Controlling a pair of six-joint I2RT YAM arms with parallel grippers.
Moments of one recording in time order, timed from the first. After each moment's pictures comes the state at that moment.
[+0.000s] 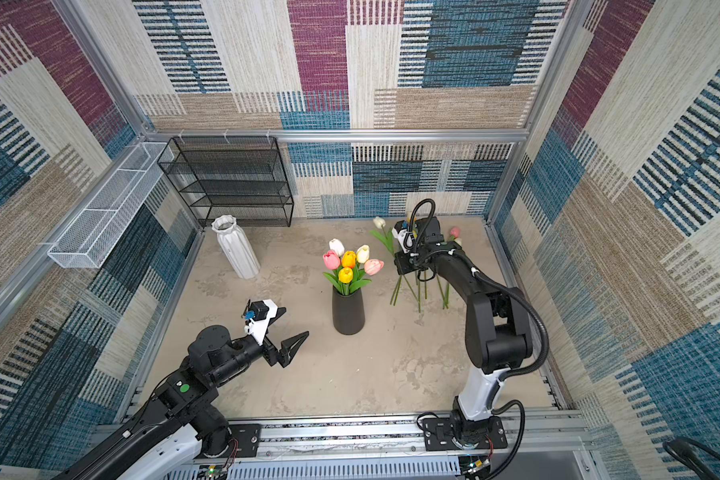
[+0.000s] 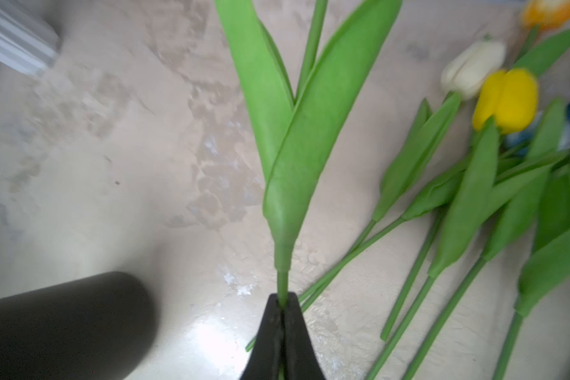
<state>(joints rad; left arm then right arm) -0.64 0.57 0.41 -0.03 0.19 -0.06 0.17 1.72 1.35 -0.48 -0.37 -0.12</state>
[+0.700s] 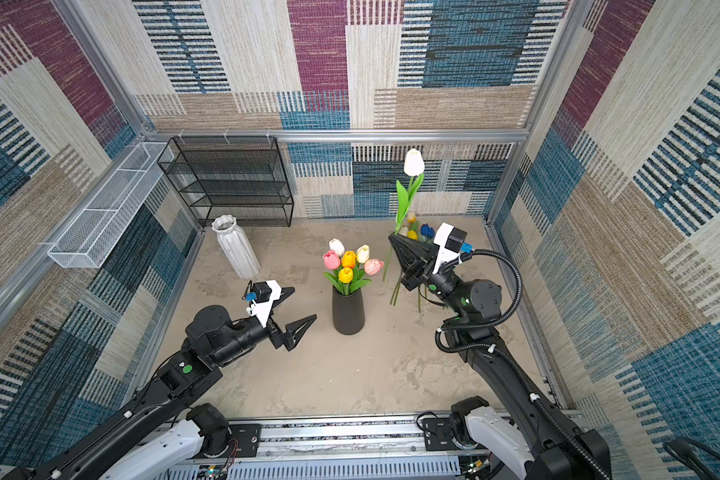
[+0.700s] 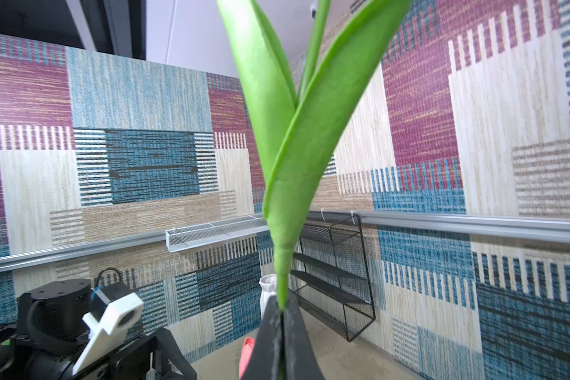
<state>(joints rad) -0.64 0.74 0.58 0.06 0.27 -0.03 0.31 0.96 0.68 0.88 -0.57 0.46</state>
